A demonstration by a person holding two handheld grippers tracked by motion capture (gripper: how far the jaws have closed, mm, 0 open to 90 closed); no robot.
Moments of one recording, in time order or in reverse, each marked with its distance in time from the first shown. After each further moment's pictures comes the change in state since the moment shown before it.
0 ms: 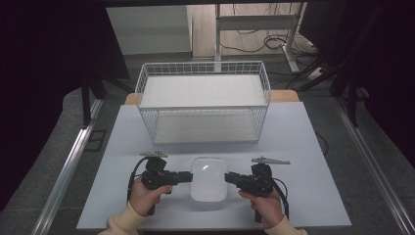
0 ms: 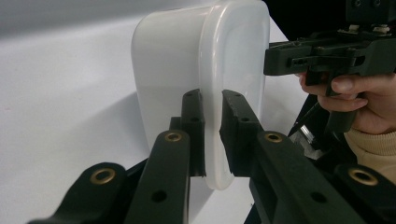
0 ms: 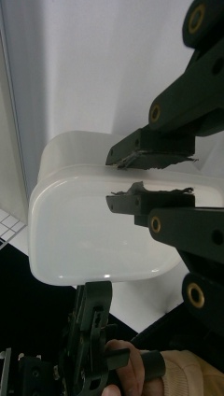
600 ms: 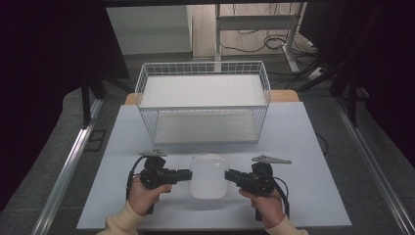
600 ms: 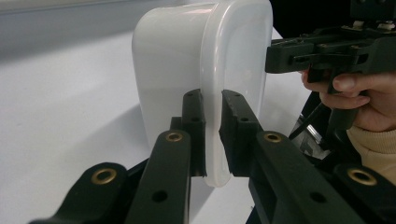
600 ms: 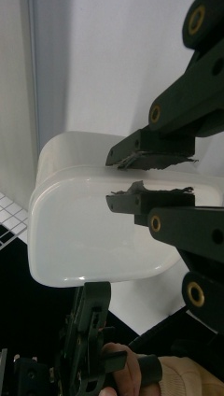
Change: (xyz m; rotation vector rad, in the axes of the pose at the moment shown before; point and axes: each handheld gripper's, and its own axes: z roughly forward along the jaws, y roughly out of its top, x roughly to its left) left arm -0.009 0.006 -0.008 -0.023 0.016 0.052; right arm 0.008 0.006 -0.006 -0.039 -0.005 -0.061
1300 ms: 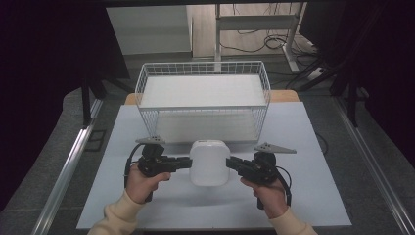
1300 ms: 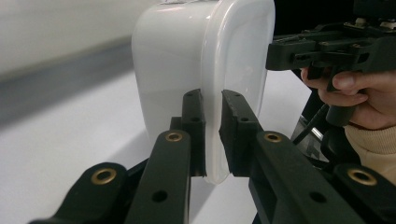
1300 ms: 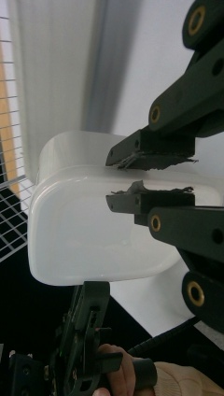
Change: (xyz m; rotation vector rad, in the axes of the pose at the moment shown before) left arm -0.011 0.038 -0.017 -0.037 0.010 0.071; right arm 0.012 0.035 -0.012 -0.071 -0.009 -0.092
